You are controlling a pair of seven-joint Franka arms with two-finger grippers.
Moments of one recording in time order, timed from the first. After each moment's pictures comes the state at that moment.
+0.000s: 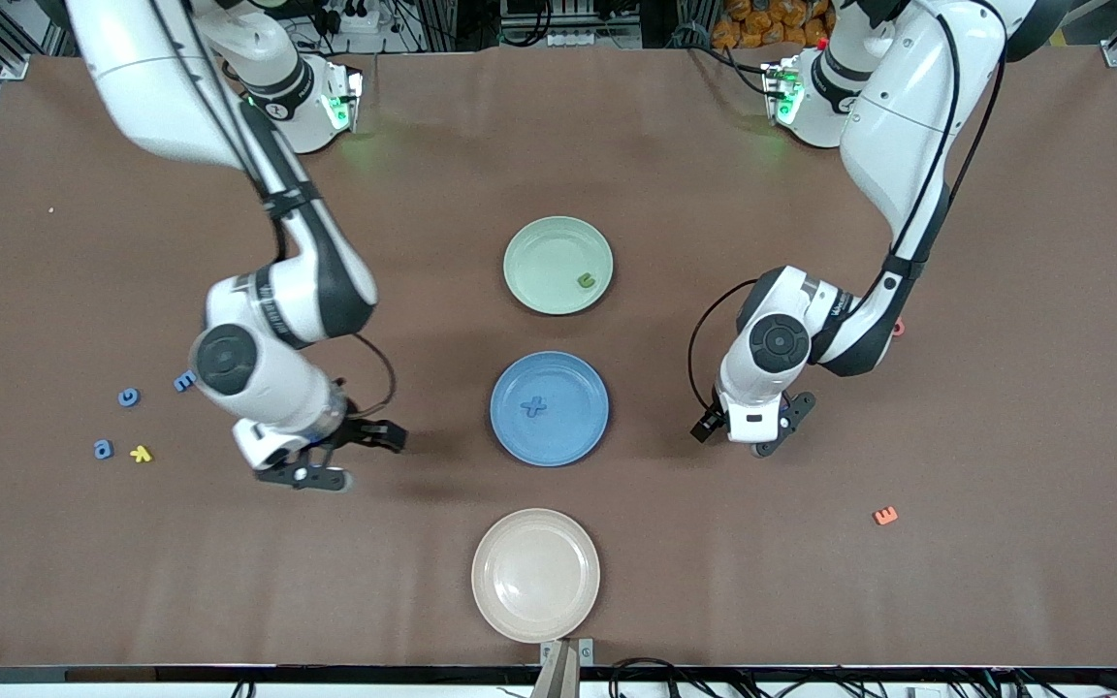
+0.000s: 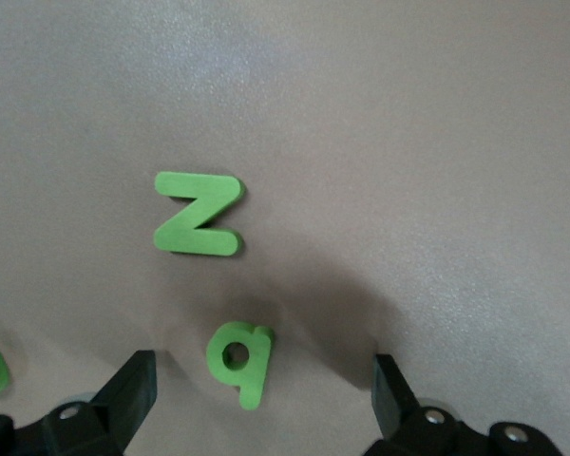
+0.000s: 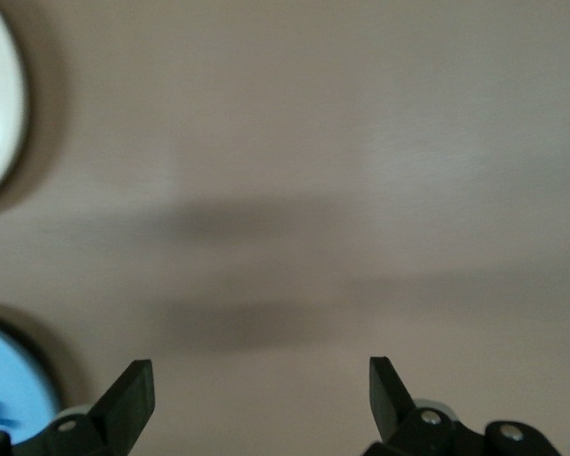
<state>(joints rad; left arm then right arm) -0.27 0.71 -0.17 -1.75 0.20 2.45 -1.33 0.27 0.61 0.01 -1.54 0.09 2.22 0.34</state>
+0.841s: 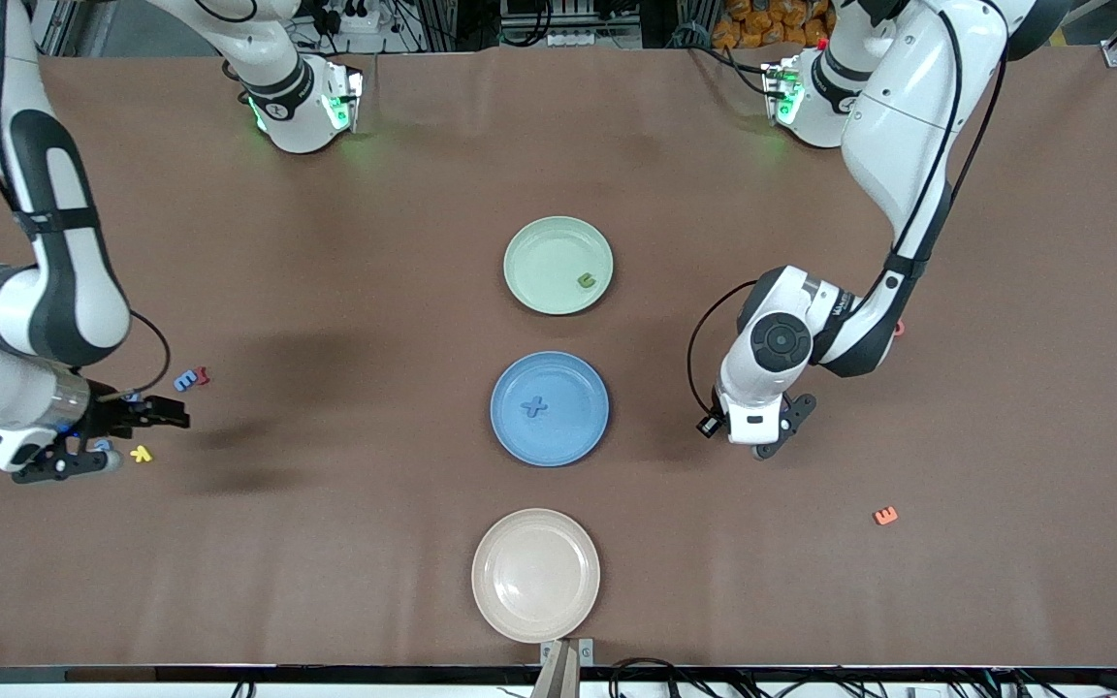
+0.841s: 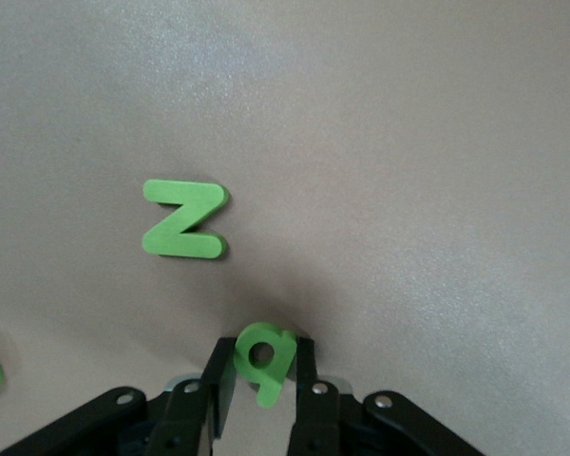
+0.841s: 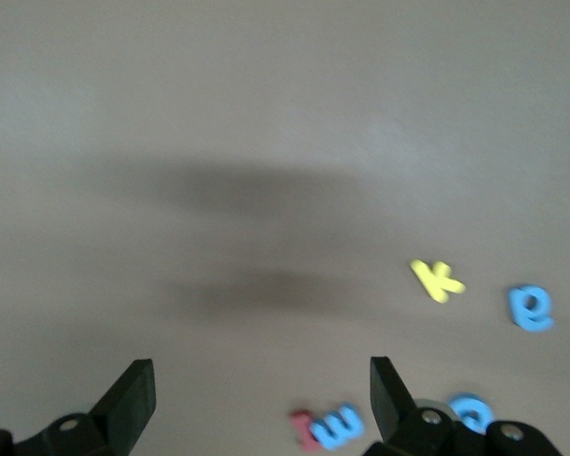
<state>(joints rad) -0.27 0.71 -0.17 -1.74 0.20 2.45 -1.33 -0.18 0.51 0.00 -1.68 0.09 2.14 -0.38</state>
